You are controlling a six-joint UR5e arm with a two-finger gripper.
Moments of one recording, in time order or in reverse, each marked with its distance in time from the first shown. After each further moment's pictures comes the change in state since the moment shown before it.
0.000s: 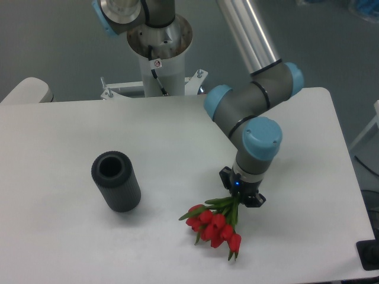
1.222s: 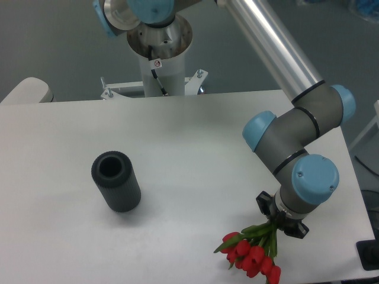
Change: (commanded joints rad) arm 0.005 -0.187 0.355 -0.181 0.106 0.107
